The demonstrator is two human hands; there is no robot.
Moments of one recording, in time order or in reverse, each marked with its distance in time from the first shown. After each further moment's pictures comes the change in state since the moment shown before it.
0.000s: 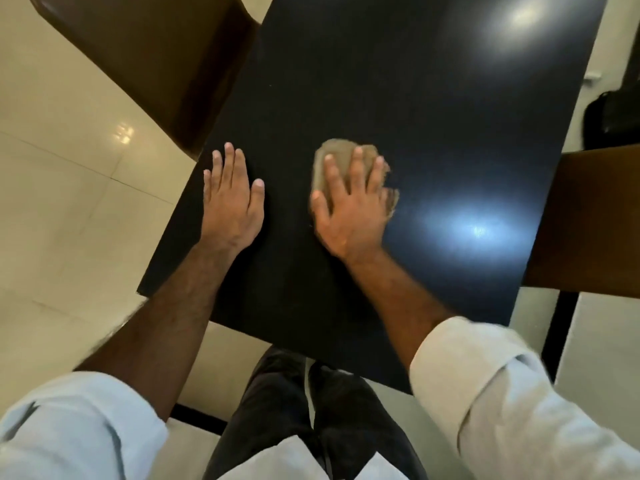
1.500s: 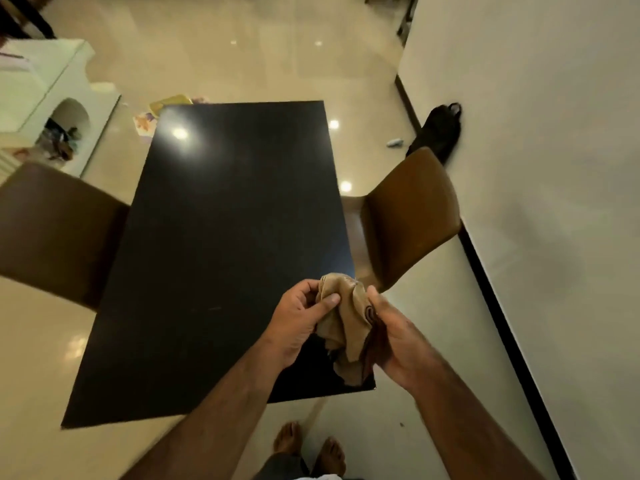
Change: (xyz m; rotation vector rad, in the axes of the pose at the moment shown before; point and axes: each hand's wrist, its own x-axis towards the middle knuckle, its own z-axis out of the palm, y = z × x) left_hand -0.259 0.311 0.058 -1.035 -0.671 0.133; right_hand -0.335 0.217 -0.197 1.922 -0.049 0.440
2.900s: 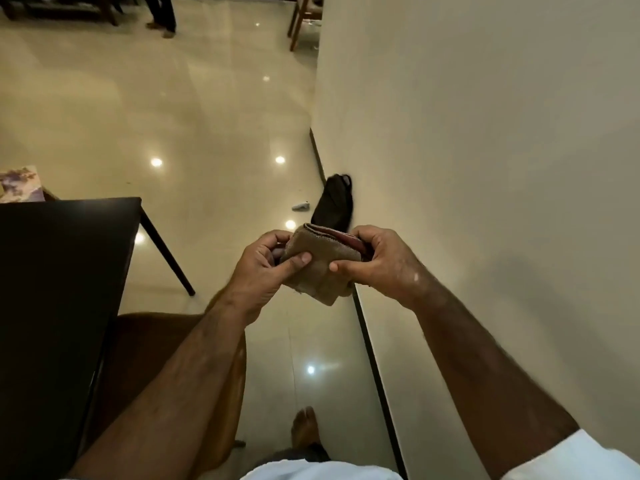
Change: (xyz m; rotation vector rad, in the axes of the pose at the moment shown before) left_hand 0.500 0.233 0.475 0.245 -0.039 0.364; right_hand 0.221 -0.586 -0.463 -0.924 0.148 -0.413
